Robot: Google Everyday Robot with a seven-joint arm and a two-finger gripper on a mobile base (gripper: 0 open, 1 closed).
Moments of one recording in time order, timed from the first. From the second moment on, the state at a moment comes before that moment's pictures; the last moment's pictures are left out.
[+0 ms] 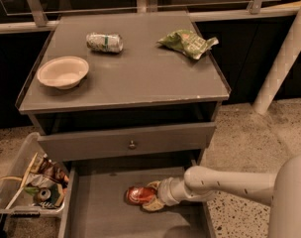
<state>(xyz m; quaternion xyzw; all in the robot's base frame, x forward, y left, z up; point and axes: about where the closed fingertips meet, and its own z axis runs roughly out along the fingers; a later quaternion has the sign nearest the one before) 0.495 -0.012 0.362 -0.58 0.71 0.25 0.30</state>
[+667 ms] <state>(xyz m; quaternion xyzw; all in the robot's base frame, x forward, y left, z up) 0.473 -0.051 0.424 -0.64 0.67 0.22 0.30</state>
